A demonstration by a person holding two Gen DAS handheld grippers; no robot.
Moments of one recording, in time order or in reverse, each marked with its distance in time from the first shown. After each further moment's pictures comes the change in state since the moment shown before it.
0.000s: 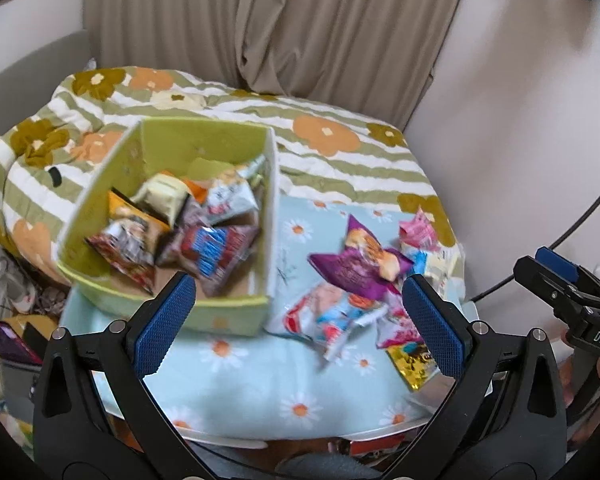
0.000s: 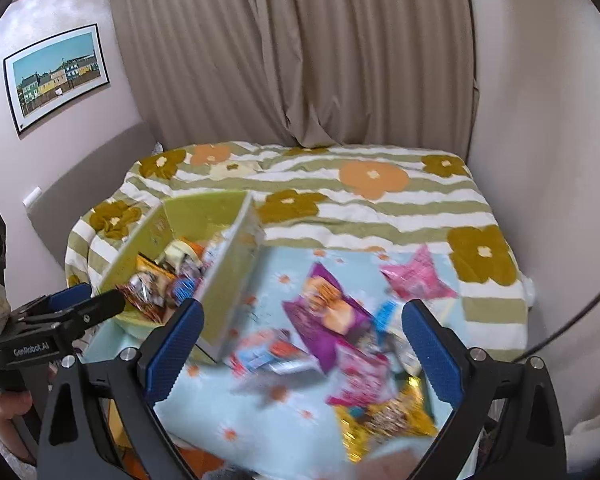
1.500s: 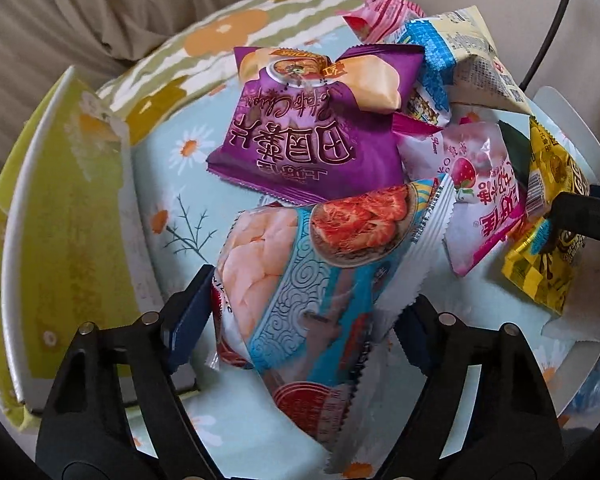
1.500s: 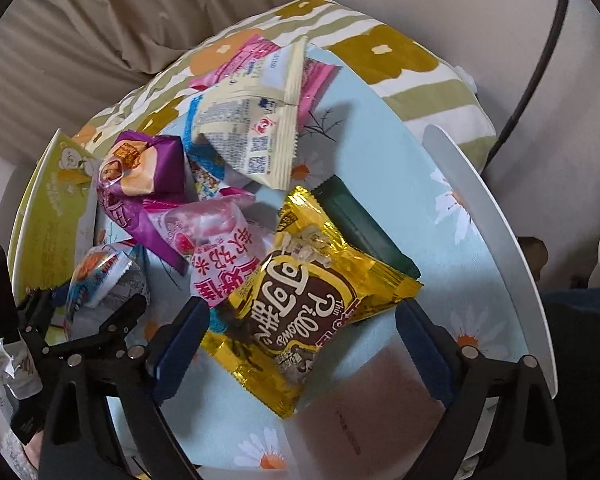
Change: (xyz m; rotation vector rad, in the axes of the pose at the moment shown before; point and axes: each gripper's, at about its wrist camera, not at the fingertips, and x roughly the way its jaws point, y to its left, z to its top) left arm 0.230 -0.082 -0.073 0.649 0.343 0.063; right arm 0.115 -0.116 -0.140 0.563 0.355 -0.190
